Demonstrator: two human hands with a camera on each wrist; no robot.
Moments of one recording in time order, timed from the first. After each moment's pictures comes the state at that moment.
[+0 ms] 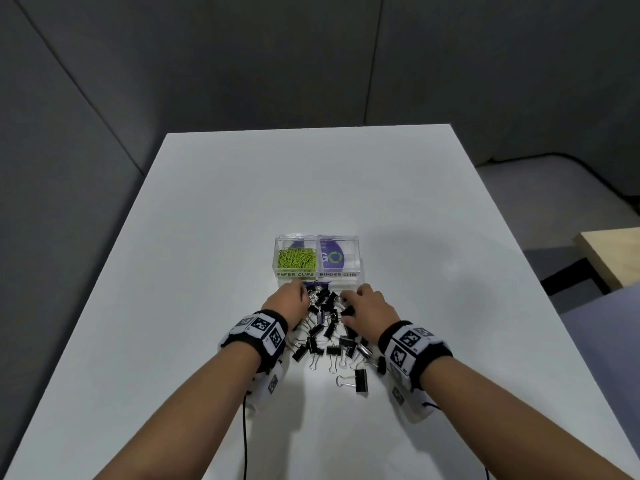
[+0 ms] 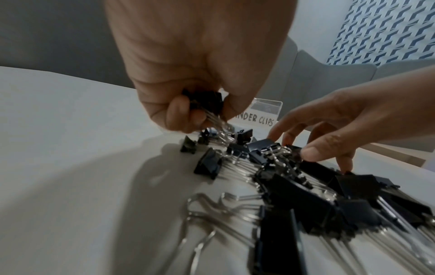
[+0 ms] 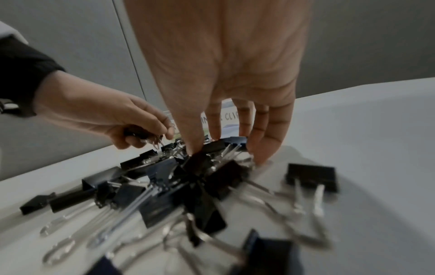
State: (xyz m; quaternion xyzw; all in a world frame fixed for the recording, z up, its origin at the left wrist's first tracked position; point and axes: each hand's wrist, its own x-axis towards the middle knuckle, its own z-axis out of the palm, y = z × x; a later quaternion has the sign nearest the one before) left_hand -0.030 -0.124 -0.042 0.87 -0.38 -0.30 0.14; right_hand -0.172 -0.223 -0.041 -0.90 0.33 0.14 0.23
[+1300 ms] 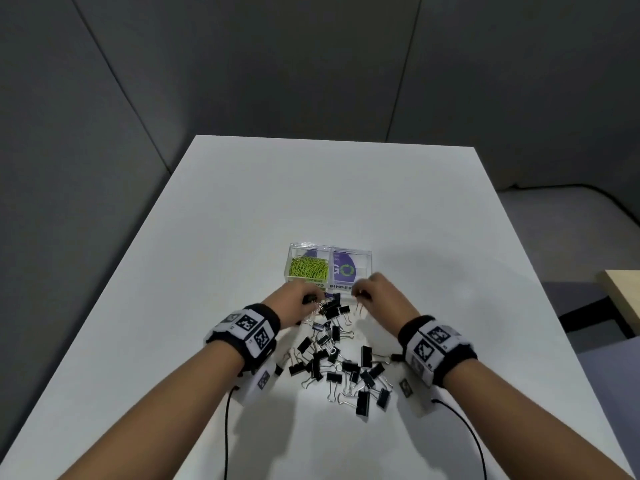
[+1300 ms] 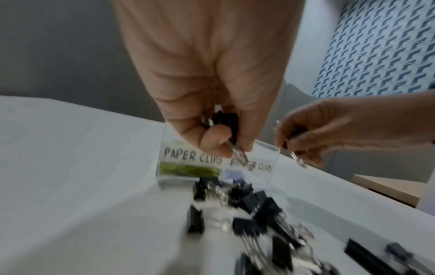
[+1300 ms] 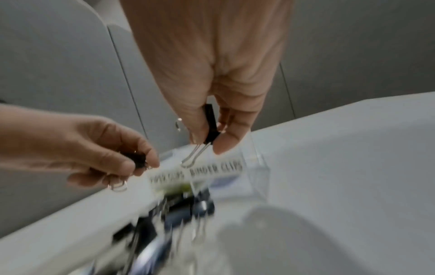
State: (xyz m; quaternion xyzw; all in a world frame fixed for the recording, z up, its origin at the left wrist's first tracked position) left_hand -0.017 -0.115 -0.006 0.81 -0.47 -0.30 0.17; right_hand -0.159 -0.252 -0.008 -0.92 0.25 0.02 0.29
